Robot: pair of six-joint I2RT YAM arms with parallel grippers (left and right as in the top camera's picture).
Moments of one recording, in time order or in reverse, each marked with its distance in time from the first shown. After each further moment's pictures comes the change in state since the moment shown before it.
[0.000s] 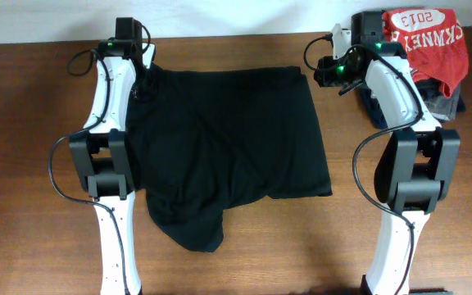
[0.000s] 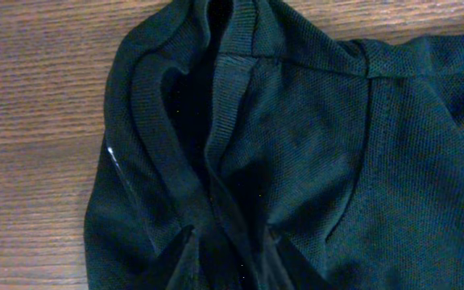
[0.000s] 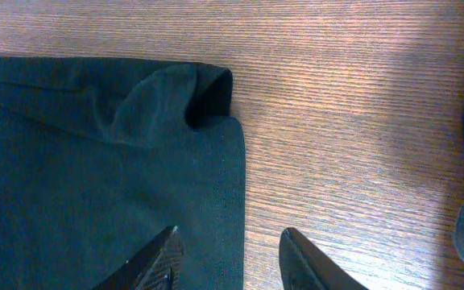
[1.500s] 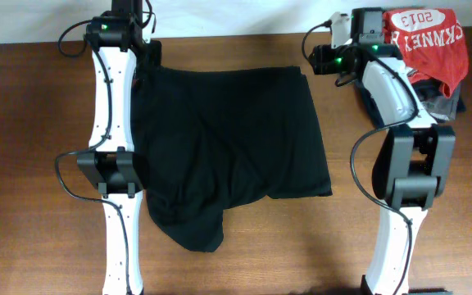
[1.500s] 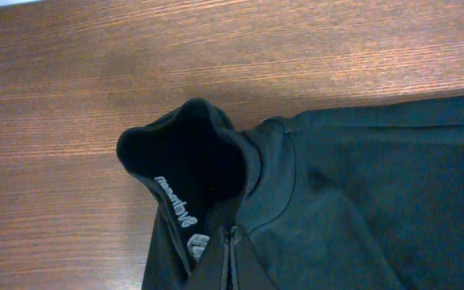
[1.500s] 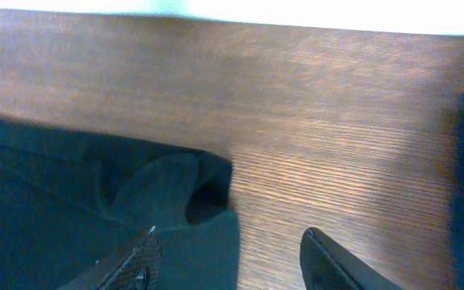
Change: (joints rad) left arm -0.049 0.062 0.520 -0.323 -0.004 -0.055; right arm 0.006 0.045 0.000 0.233 -0.031 -0.025
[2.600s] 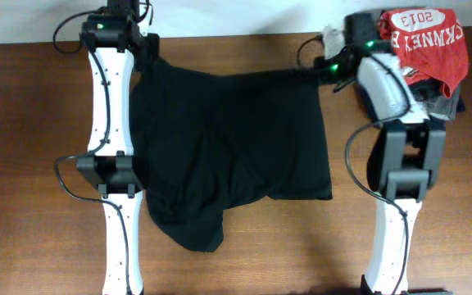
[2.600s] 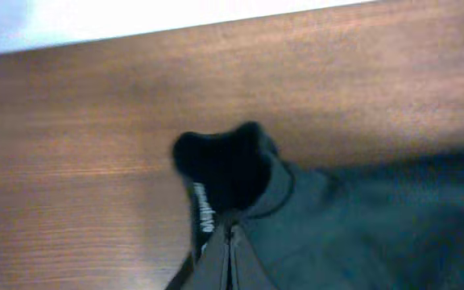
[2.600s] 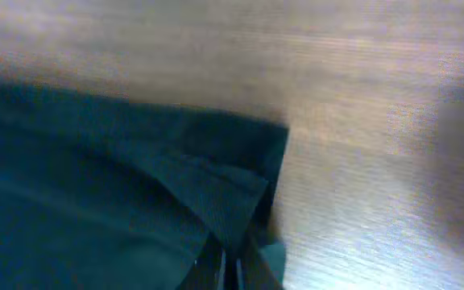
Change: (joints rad) left arm 0.000 0.000 0.087 -0.002 -0.006 0.000; right arm -0.007 0.082 0.145 -0.267 -0.040 -0.029
